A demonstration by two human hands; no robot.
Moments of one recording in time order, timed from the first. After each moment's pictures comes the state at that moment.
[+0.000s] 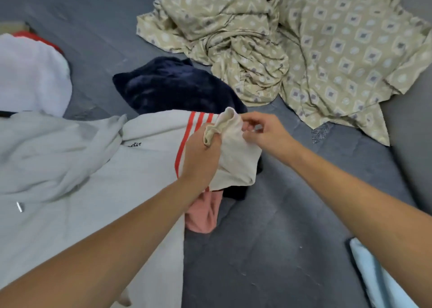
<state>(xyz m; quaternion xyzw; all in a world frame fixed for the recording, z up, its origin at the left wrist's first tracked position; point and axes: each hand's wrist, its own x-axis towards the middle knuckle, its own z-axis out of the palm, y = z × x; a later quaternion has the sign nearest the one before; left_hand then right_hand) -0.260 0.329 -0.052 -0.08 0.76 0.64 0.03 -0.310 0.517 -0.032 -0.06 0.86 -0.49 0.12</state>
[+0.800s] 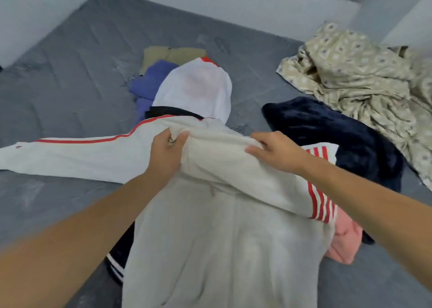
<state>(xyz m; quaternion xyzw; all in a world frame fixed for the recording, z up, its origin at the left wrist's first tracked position) -0.198 -0.154 -0.045 -0.25 0.74 0.62 -0.11 -0.307 0.122 -0.002 -0.31 0.91 -0.20 0.18</state>
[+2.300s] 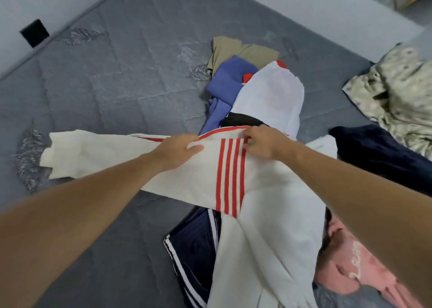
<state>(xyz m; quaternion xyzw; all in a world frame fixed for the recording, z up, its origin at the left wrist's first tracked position) -0.210 -0.401 -0.141 -0.07 0.91 0.39 0.14 -0.341 -0.173 -0.060 -0.31 0.91 0.07 0.26</state>
